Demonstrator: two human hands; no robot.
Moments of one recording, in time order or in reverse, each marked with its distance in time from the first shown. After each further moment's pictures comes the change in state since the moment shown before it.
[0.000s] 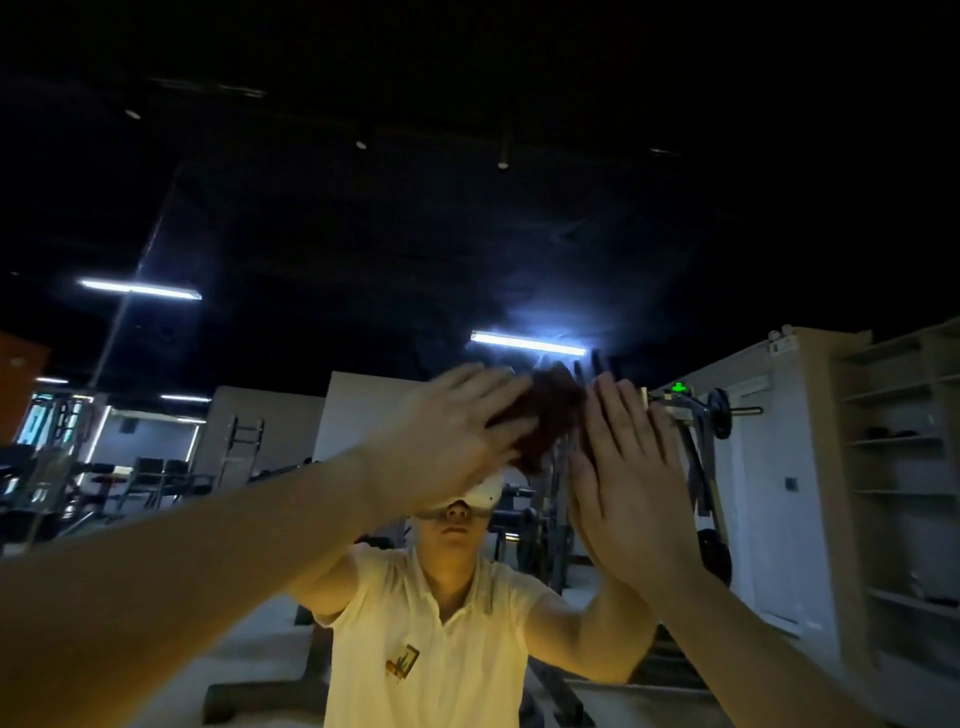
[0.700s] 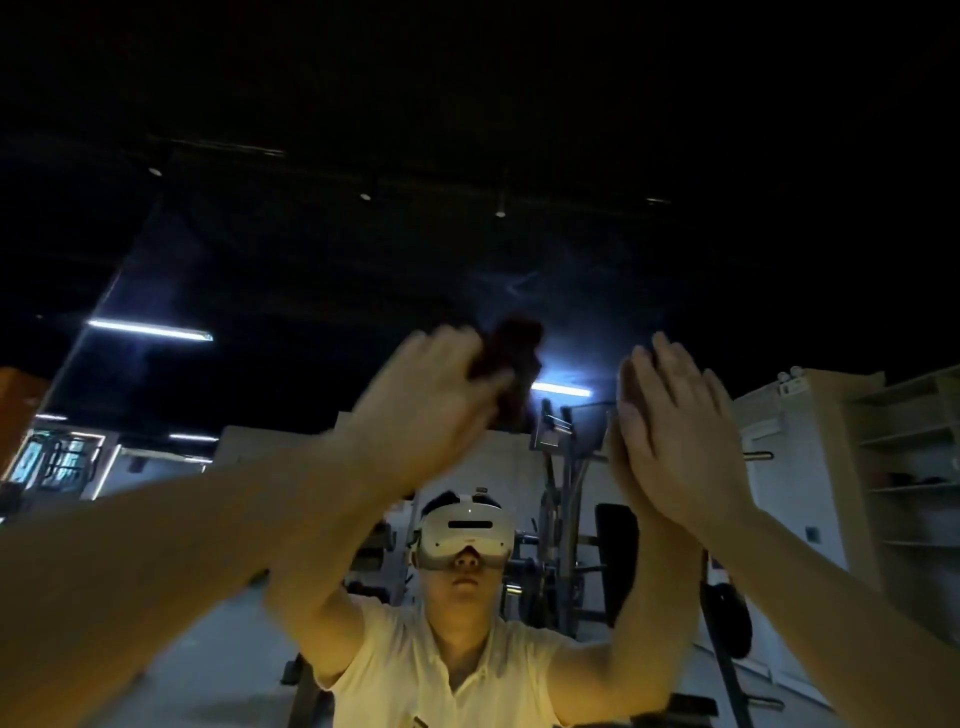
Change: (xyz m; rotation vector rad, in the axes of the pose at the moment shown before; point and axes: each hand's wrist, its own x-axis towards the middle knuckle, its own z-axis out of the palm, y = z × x) left_hand 0.073 -0.018 -0.004 0.067 0.146 -0.189; right_hand 0.078 0.106 -0.025 -0.052 0.006 0.091
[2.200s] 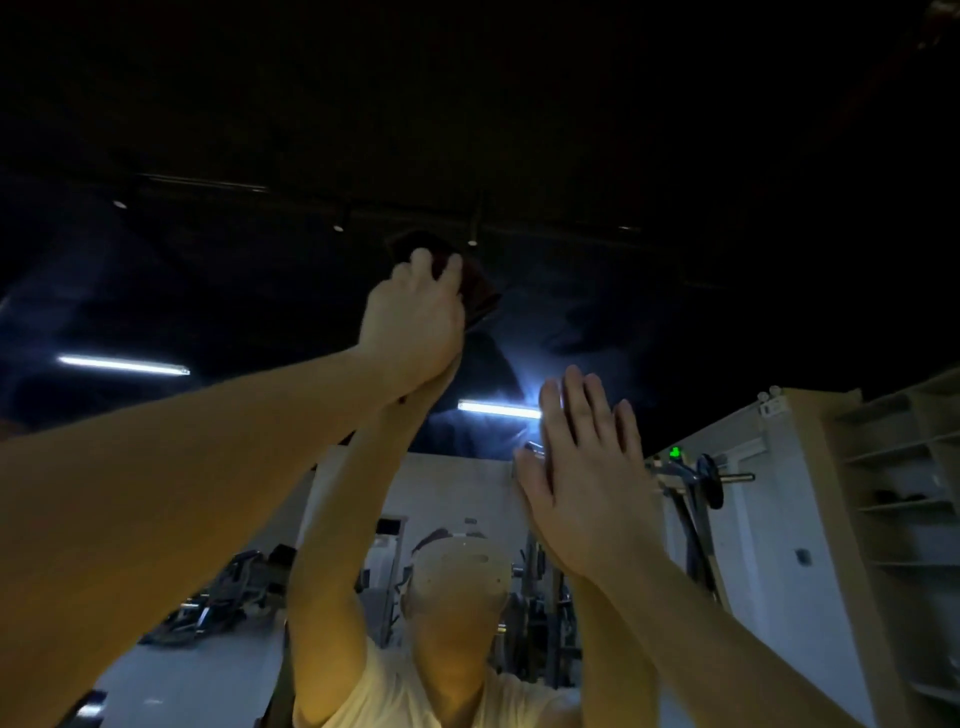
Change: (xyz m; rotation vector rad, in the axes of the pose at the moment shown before) left_hand 0.142 0.003 0.028 0.045 -0.086 -0.443; right_hand -0.008 0.002 0.009 0.059 -0.052 -0.052
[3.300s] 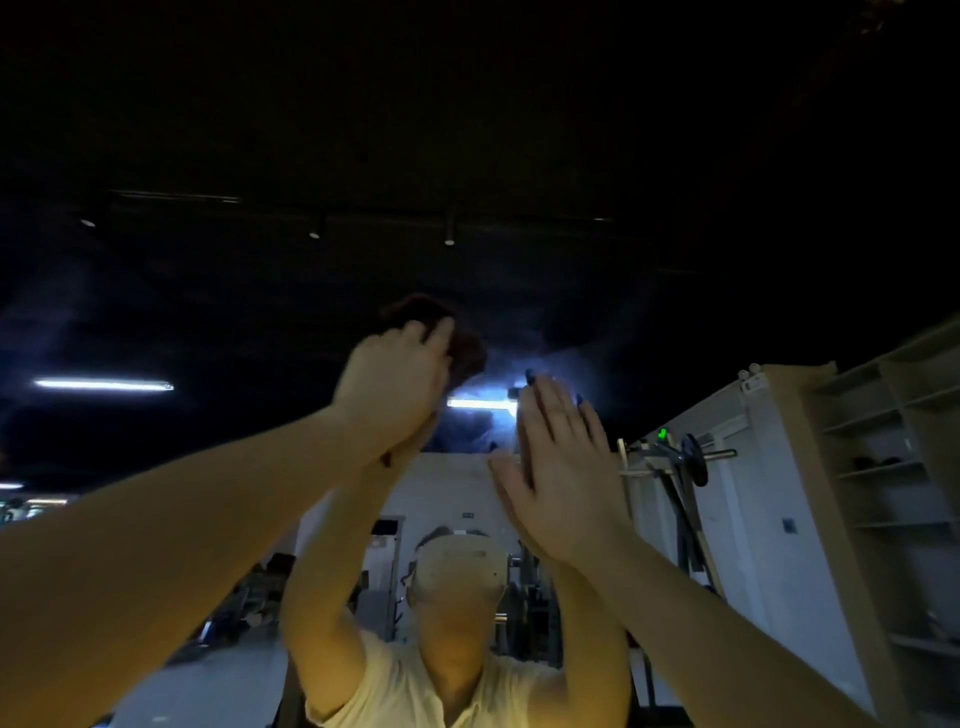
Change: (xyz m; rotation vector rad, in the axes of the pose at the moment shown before) left_hand -0.042 0.027 -0.014 0.175 -0.107 0.169; right_hand -0.007 0.012 -0.016 0.051 -0.022 -0.003
